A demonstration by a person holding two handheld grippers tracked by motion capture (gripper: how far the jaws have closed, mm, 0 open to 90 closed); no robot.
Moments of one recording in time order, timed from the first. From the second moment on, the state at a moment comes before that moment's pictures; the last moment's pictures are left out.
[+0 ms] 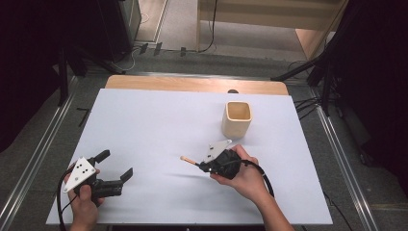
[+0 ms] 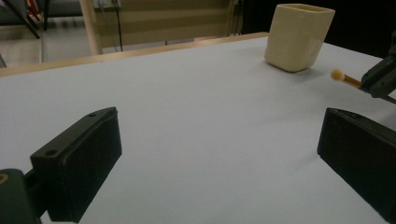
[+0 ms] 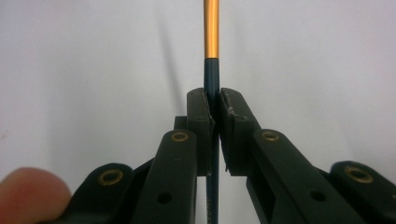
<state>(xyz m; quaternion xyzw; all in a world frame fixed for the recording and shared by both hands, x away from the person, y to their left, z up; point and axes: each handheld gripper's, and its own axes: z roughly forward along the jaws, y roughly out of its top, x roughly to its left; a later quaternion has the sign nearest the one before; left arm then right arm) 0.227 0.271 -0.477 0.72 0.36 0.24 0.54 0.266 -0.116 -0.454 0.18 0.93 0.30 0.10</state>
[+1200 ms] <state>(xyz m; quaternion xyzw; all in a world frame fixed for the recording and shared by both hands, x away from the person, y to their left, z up) 0.226 0.276 -0.477 0.72 0.36 0.25 0.54 0.266 -0.168 -0.438 0.33 0.75 0.51 0.25</state>
